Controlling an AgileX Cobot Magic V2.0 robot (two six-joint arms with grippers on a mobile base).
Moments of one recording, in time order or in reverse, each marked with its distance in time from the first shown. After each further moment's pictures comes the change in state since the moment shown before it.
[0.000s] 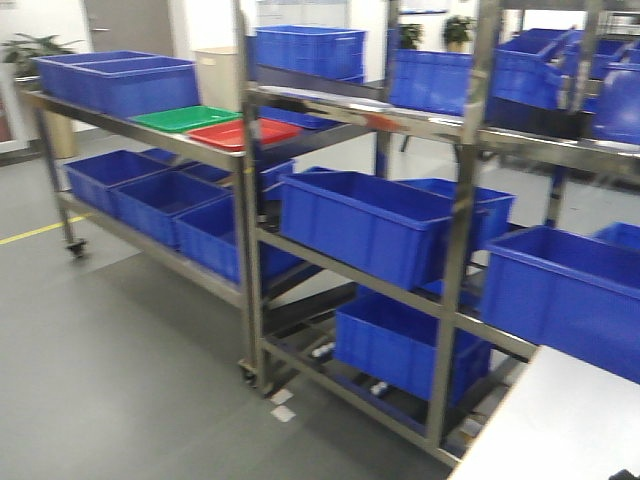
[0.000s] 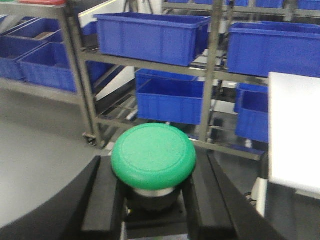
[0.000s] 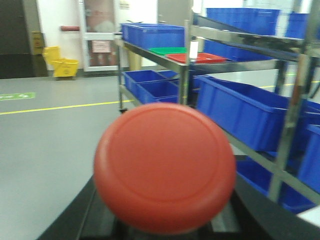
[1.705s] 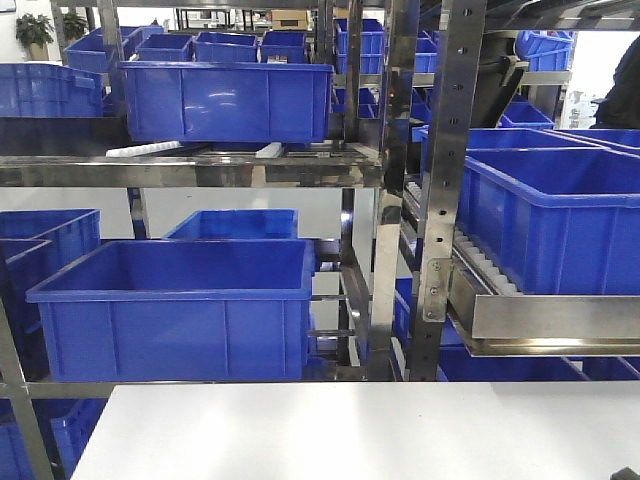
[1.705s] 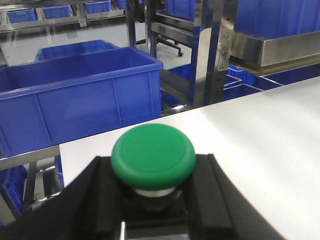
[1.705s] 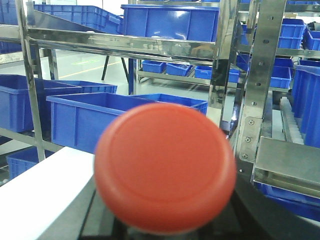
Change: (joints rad) left arm 0.000 0.000 0.000 0.000 0.000 0.000; right arm 0.000 0.000 0.000 0.001 0.009 0.000
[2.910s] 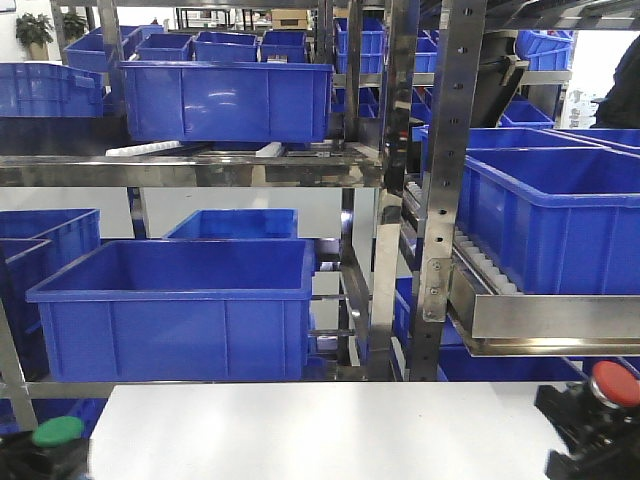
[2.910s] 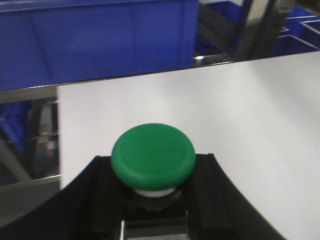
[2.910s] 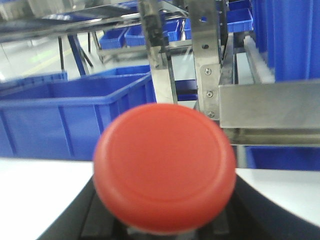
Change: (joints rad) left arm 0.057 0.563 0.006 0.382 -0.324 -0.462; right arm -0.018 0.669 -0.007 1.244 -0.095 -1.207
